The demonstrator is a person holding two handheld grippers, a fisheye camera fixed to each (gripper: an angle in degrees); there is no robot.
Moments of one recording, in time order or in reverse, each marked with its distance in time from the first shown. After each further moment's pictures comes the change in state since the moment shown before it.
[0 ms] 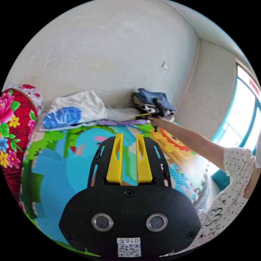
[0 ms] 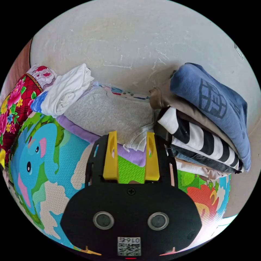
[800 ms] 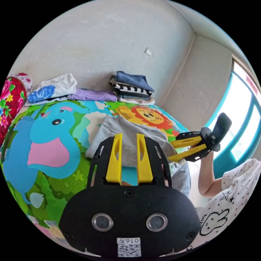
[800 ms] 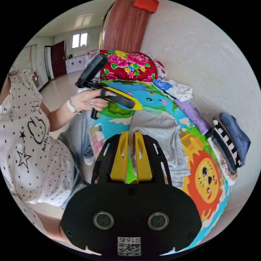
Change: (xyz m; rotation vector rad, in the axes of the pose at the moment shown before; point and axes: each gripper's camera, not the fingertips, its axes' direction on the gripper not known) left arm 0.233 0.095 0.026 -0.147 0.015 -0.004; right arm -0.042 0.431 -0.233 0.186 -0.453 -0.647
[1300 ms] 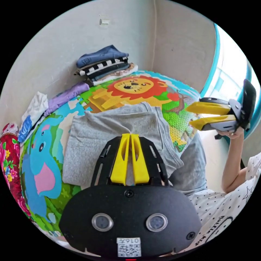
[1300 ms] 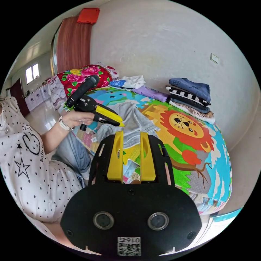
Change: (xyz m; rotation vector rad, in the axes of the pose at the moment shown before) left arm 0.153 -0.027 0.077 -0.170 -0.140 0.297; right arm -0.035 0.124 -0.088 0.062 0.277 0.433
